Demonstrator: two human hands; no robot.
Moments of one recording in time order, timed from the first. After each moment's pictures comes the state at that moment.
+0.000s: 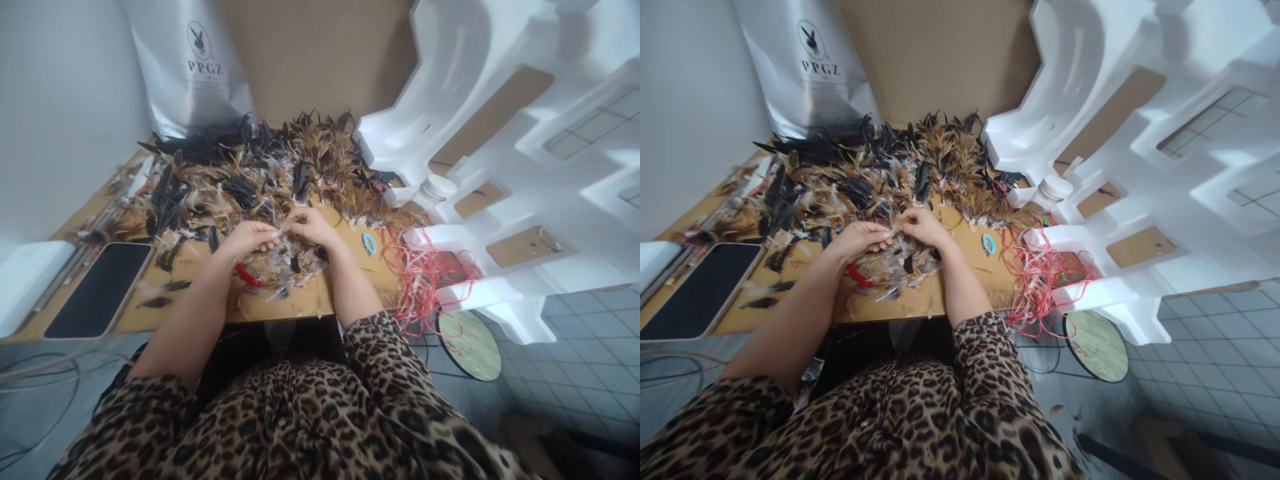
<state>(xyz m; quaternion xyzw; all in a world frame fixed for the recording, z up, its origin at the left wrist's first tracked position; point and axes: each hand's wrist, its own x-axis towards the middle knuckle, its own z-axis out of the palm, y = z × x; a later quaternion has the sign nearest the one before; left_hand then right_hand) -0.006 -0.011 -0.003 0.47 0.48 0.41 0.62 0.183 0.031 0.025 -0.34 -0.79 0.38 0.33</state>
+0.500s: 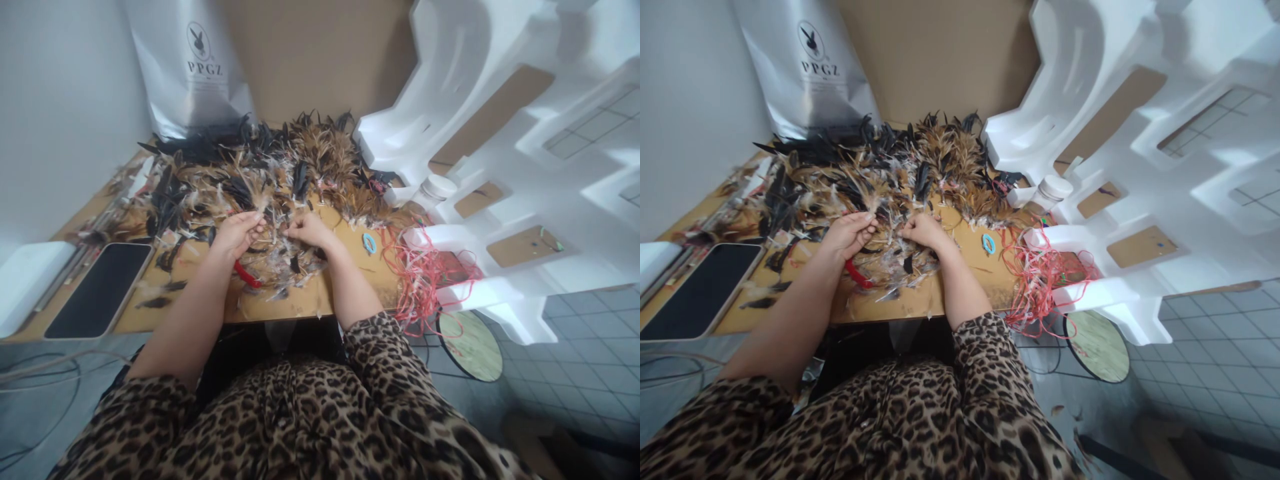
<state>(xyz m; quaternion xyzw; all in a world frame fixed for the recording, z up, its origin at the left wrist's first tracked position) -0.014 -0.006 0.005 0.32 0.42 0.57 0.63 0.183 0.029 0.023 -0.50 -0.79 0.31 0.19</state>
